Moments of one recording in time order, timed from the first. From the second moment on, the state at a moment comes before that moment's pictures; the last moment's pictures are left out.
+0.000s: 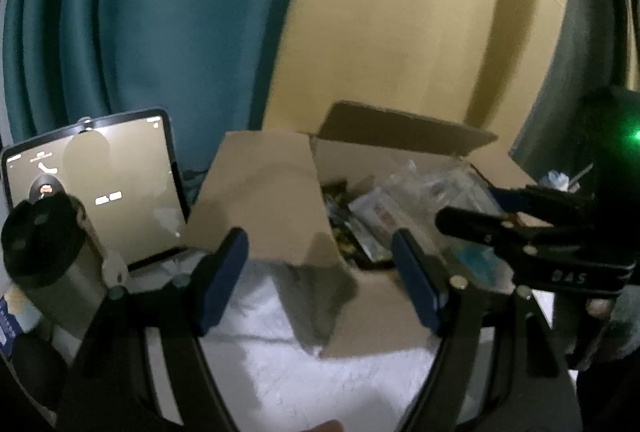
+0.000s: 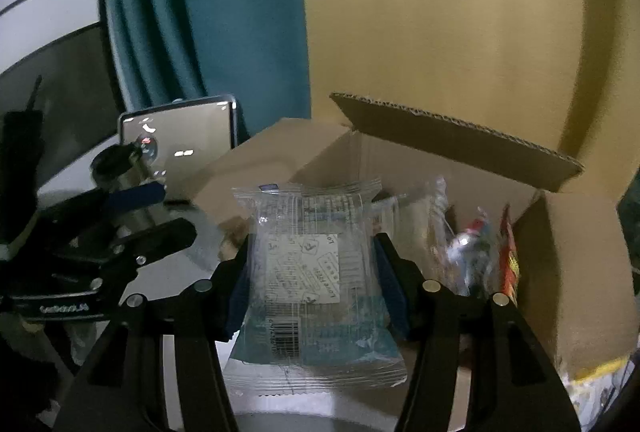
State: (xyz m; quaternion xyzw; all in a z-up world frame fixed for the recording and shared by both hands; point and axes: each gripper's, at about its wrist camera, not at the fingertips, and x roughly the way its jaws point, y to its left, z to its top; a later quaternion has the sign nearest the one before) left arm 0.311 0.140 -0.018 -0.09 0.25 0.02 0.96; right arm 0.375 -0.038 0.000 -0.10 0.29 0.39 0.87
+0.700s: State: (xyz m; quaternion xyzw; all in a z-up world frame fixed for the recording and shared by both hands) left arm 0.368 0.174 -0.024 -0.11 0.25 0.06 0.96; right arm 0.497 0.016 0.009 -0.06 0.32 0.31 0.89
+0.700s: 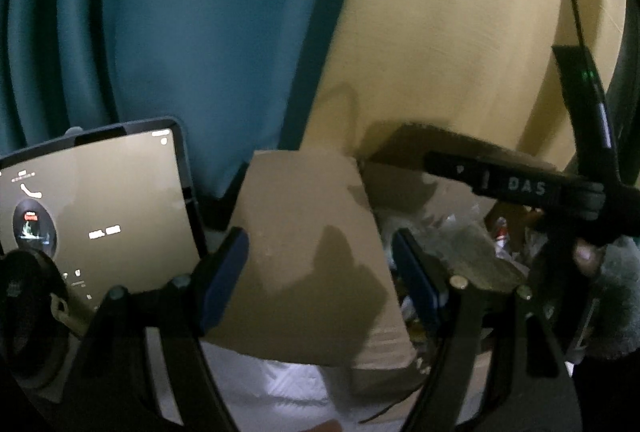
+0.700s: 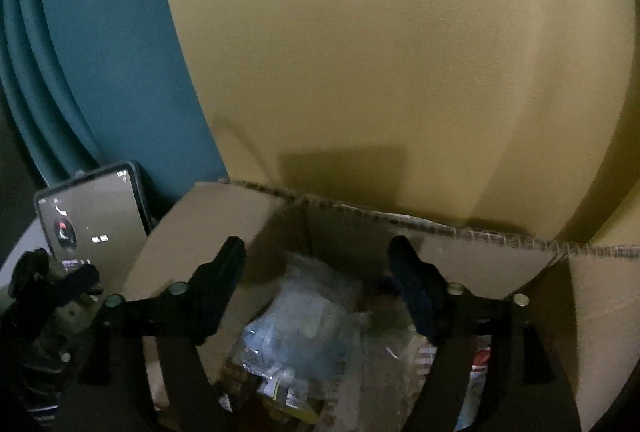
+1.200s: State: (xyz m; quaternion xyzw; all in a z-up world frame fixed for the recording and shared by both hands) left arm 0.340 0.139 -0.007 -0.10 0.25 0.04 0.96; right arm 0.454 -0.024 0.019 -0.07 0.31 0.31 0.90
